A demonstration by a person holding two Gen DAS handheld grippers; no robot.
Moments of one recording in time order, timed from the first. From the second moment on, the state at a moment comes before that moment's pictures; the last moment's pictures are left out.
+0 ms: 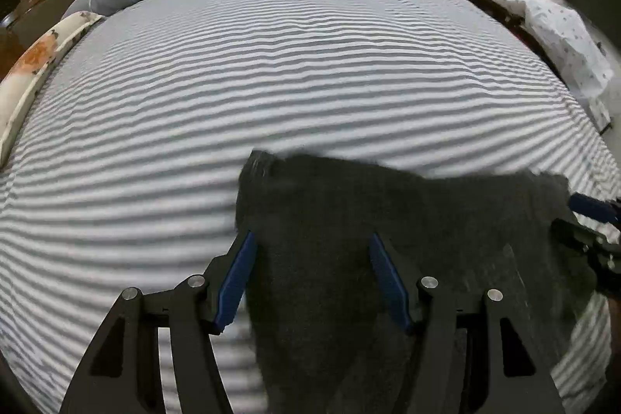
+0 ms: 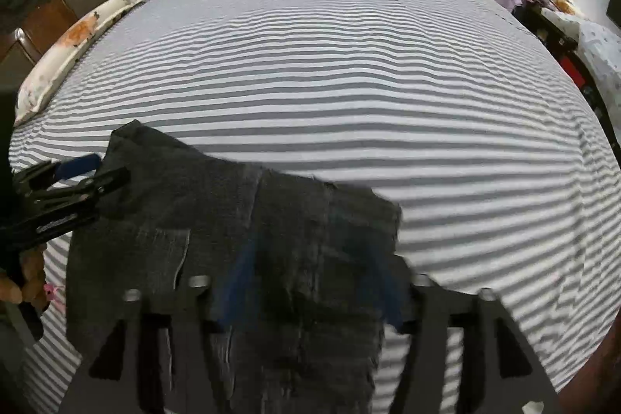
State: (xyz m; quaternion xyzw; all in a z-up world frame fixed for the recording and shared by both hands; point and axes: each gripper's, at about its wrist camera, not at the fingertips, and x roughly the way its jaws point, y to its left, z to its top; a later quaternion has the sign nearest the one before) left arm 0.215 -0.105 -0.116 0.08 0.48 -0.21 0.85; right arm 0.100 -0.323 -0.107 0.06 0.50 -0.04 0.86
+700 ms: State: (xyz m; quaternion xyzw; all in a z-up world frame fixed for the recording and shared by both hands) left arm 0.137 -0.019 -0.142 -0.06 0.53 -0.22 0.82; right arm 0.028 -0.398 -0.162 0.34 0.51 0.06 0.79
